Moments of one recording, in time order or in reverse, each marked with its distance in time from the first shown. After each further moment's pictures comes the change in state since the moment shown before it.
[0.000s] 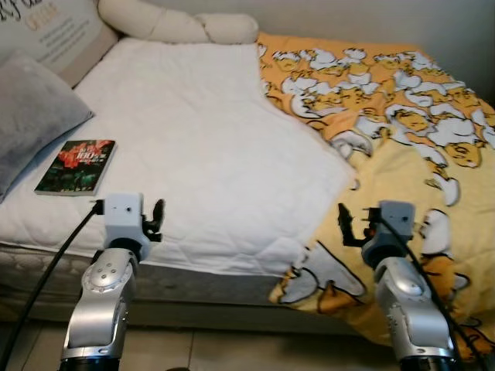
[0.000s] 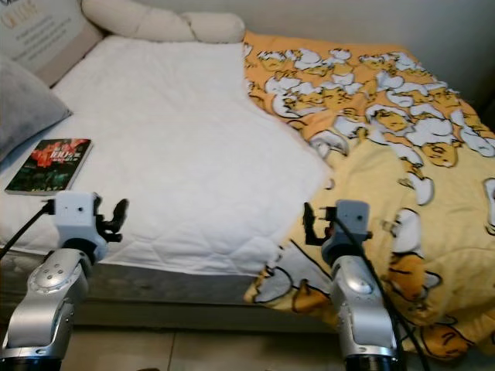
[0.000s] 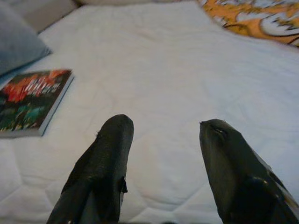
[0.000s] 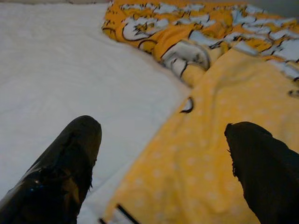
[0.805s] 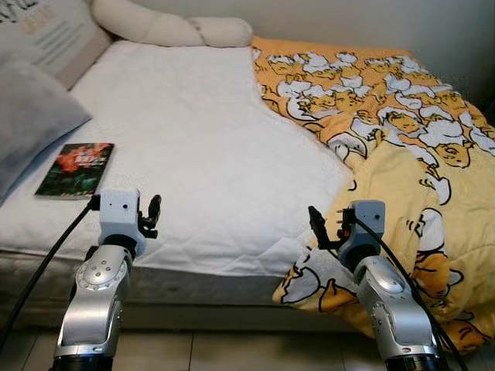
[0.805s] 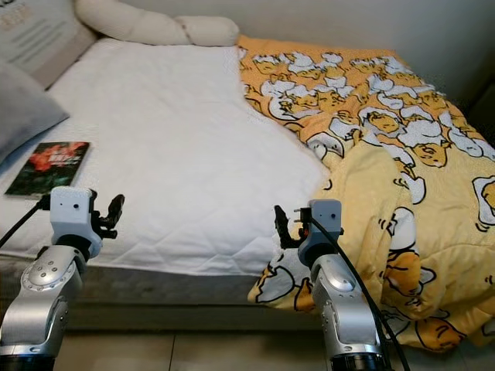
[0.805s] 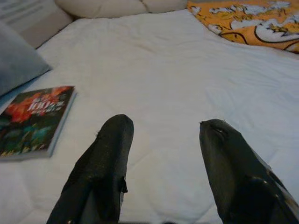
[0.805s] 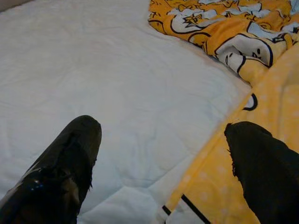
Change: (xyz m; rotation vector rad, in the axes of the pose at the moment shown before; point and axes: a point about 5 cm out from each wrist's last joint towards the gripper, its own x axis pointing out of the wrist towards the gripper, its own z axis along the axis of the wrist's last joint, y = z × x) left arm 0.000 0.006 0.003 0.033 -0.016 -0.003; right arm 0.000 0.032 -0.005 0.029 0.050 0.178
